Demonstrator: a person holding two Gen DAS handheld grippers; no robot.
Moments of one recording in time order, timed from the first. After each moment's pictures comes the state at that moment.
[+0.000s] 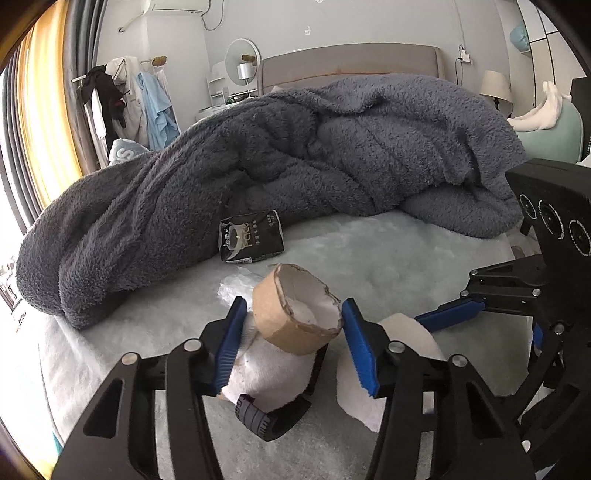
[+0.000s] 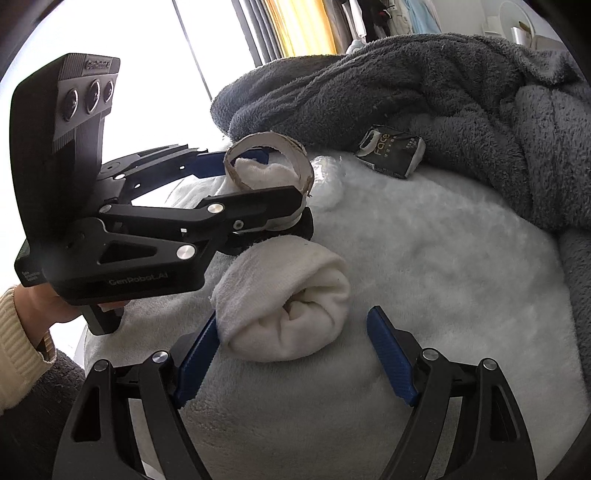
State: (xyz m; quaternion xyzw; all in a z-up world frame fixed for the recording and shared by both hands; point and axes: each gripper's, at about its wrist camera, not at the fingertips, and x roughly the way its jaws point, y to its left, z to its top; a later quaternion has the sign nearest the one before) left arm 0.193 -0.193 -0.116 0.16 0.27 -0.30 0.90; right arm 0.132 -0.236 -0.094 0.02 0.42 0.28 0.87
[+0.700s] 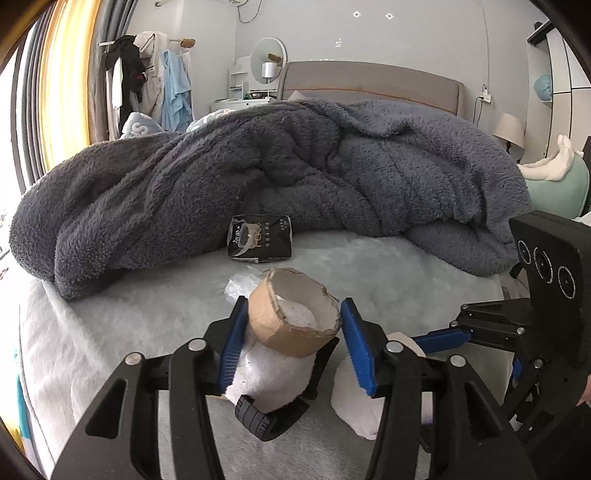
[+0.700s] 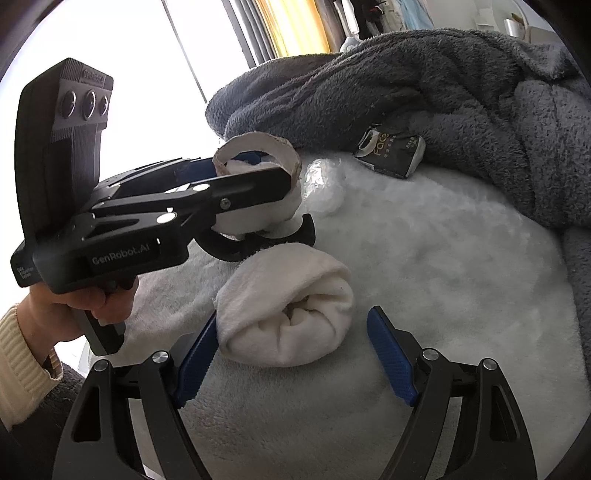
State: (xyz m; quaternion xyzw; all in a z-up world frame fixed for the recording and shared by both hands) left arm 0.203 -0.173 -0.110 0.07 0.29 -0.30 0.91; right arm 0.137 -0.233 -0.096 0.04 0.42 0.27 0.86
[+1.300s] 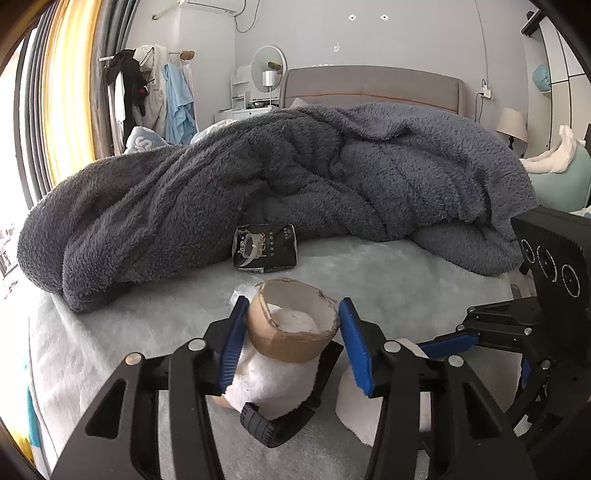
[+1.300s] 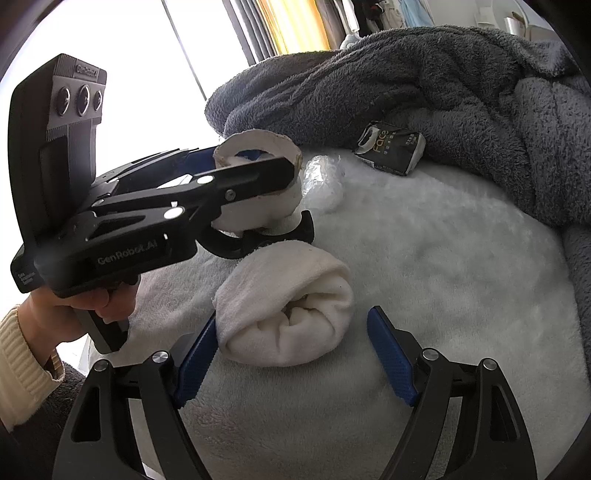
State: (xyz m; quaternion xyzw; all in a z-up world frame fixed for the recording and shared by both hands) left arm 0.200 -0.175 -0.108 0.09 0.27 -0.28 0.92; right arm 0.138 -0.233 -0.100 0.03 0.42 0.27 0.86
